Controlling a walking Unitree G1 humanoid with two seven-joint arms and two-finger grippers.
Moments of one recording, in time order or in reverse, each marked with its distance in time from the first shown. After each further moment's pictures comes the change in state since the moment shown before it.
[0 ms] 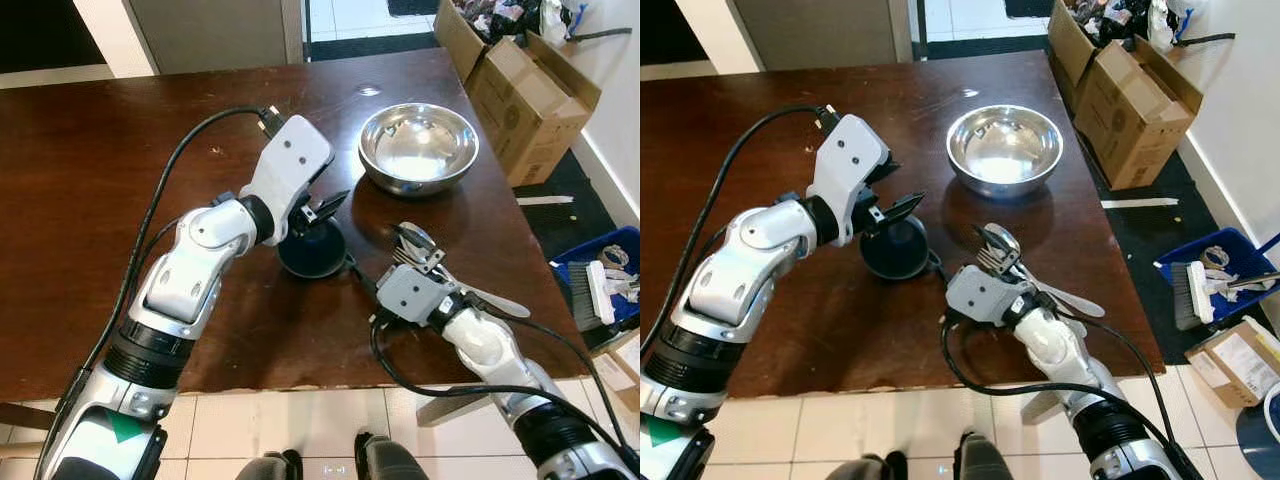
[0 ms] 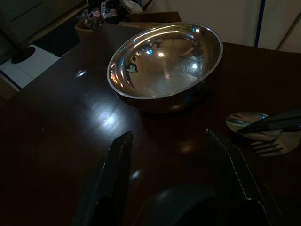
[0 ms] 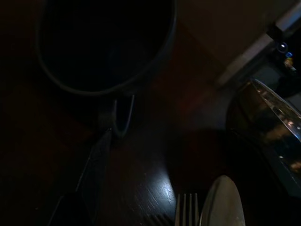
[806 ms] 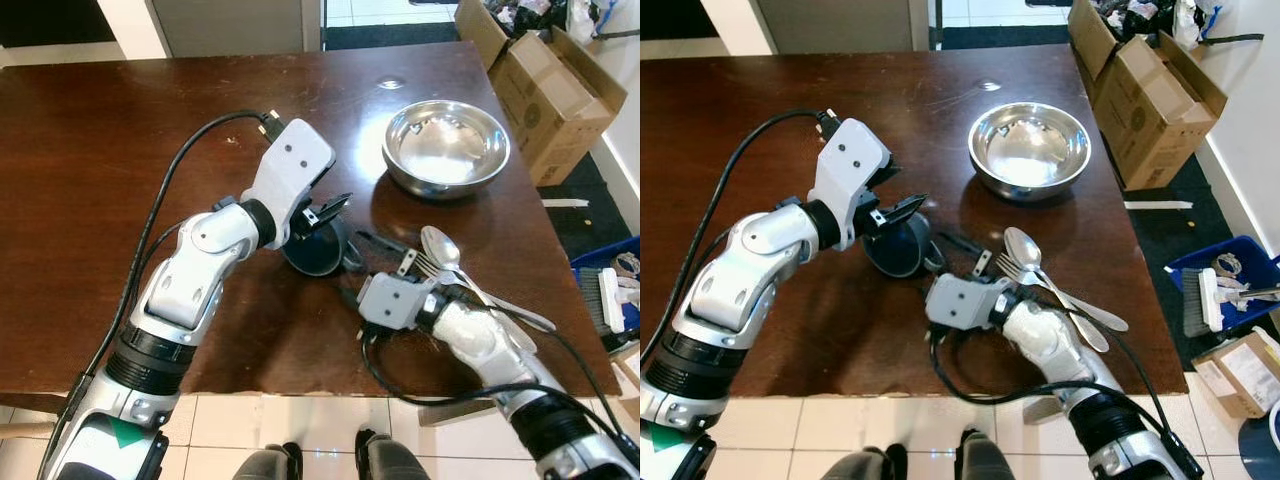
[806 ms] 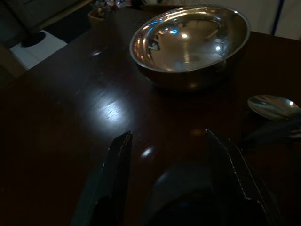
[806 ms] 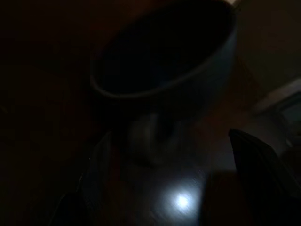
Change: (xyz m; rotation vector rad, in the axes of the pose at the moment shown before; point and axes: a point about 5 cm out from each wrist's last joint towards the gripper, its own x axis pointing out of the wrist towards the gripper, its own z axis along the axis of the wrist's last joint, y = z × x) left arm -0.003 -0.004 -0.006 -0.026 0.009 0.028; right arm 0.005 -0.014 0.000 -0.080 0.052 0.146
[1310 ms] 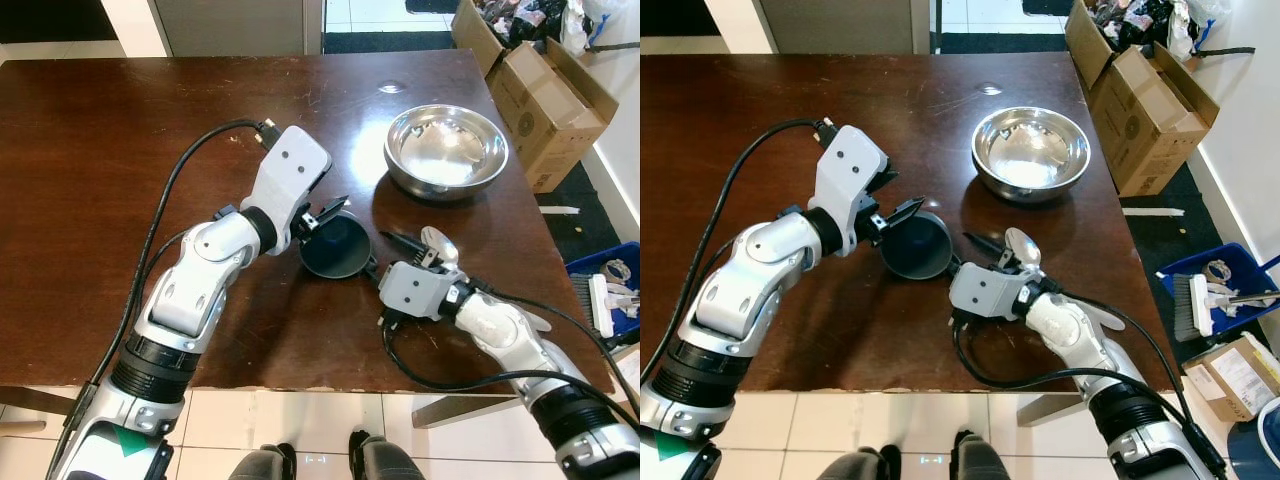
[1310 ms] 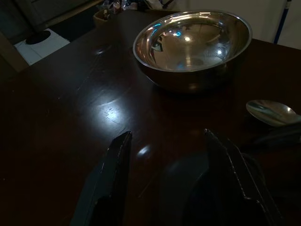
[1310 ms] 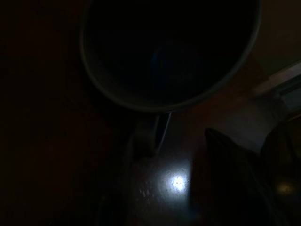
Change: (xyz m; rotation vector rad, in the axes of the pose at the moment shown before) left arm 0.002 -0.004 -0.003 -0.033 -0.006 0.028; right arm -0.010 -0.004 -0.013 -0.009 0.045 0.007
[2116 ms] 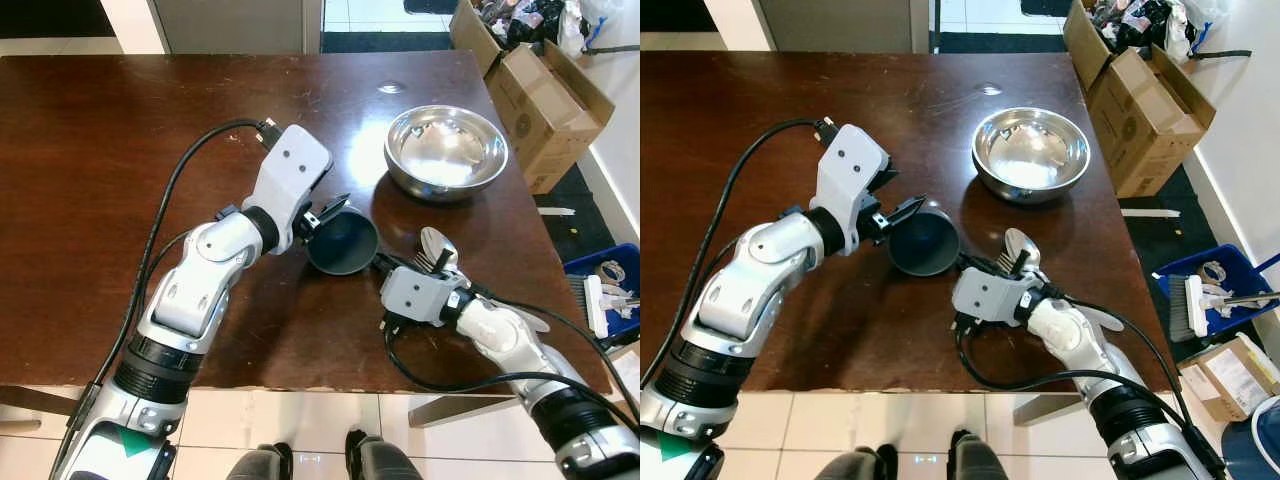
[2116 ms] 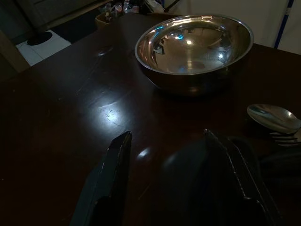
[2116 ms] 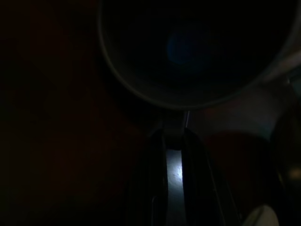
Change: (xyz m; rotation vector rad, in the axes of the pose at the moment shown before) left arm 0.001 -0.001 0.001 -0.005 -0.007 0.008; right arm -0.001 0.000 -0.006 0.056 0.020 -0.031
